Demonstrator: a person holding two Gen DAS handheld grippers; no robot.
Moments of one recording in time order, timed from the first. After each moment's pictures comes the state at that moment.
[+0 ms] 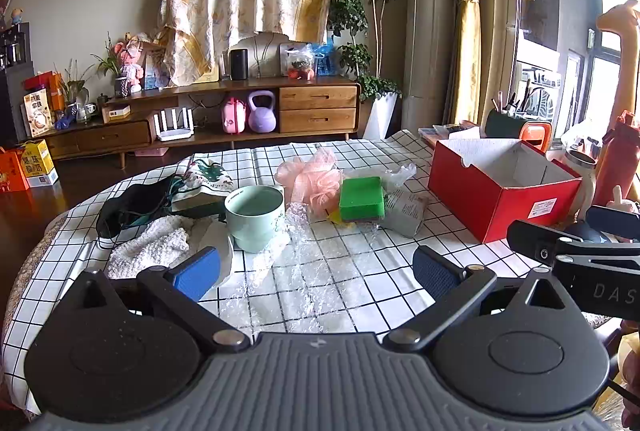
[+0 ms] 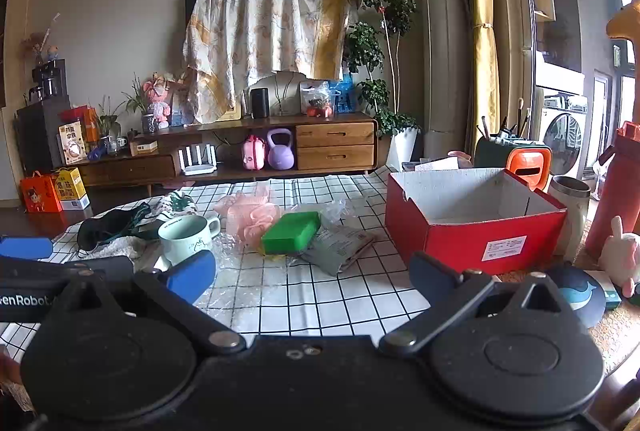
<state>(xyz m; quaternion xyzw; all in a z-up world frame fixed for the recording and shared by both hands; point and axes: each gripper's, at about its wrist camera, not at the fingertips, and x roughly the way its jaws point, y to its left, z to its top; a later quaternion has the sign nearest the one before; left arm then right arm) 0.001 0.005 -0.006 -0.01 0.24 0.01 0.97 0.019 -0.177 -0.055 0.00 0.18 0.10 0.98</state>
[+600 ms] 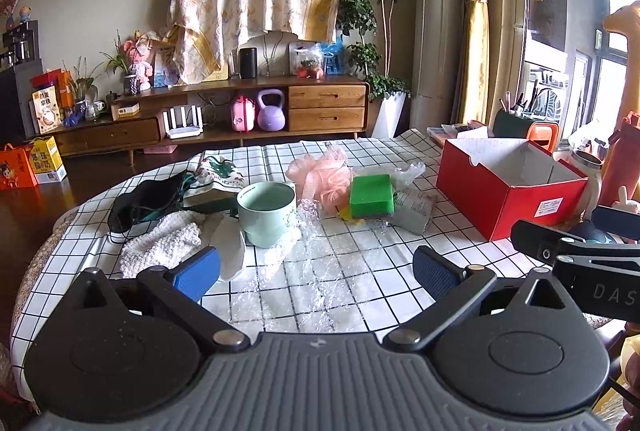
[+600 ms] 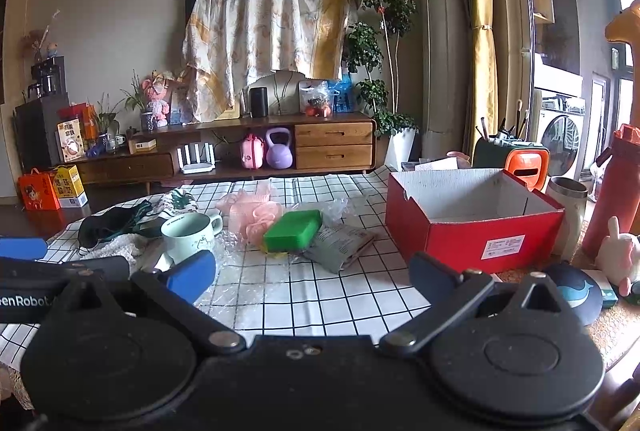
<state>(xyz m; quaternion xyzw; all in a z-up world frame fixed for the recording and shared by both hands) -0.008 0.003 -0.003 -0.01 0.25 0.03 0.97 0.011 -0.170 -0.055 0.00 0.17 0.10 0.98</state>
